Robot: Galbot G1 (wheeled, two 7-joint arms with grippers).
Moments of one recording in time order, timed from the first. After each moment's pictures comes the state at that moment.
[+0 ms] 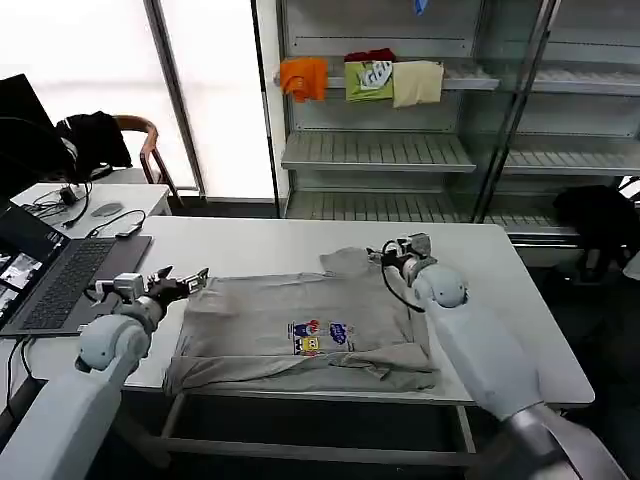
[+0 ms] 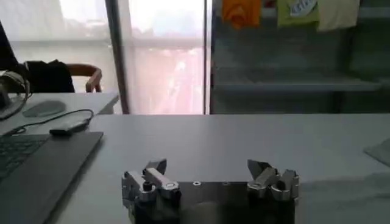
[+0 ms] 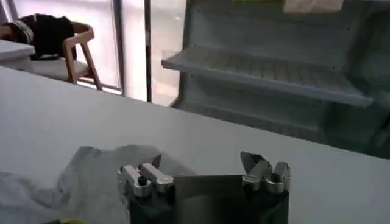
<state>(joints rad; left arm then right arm) 0.75 -0.93 -0.30 -1.52 -0.71 0.52 -0.10 -0.32 1.27 -0.01 1.06 0.45 -0.51 -0.02</state>
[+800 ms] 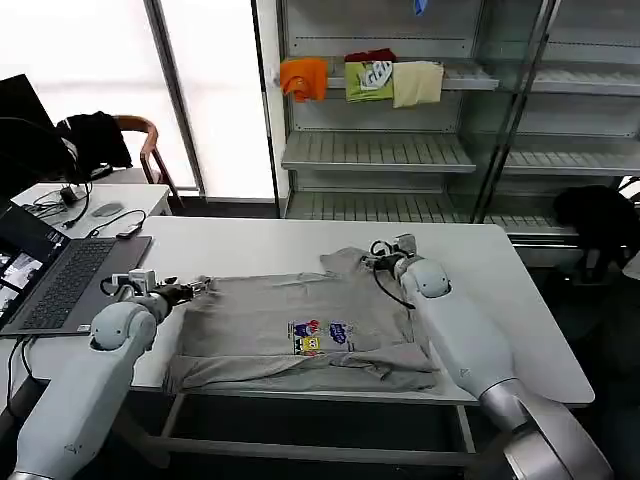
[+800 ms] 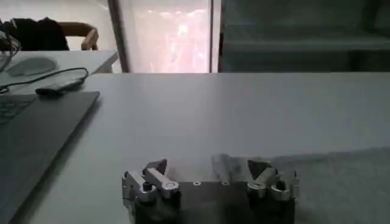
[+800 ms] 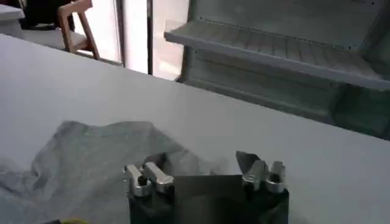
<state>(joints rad) 0.63 -0.97 -0.23 -1.29 -0.66 0.57 -0.02 -0.27 1.33 -0.02 0.91 0.37 -0.51 -0.09</state>
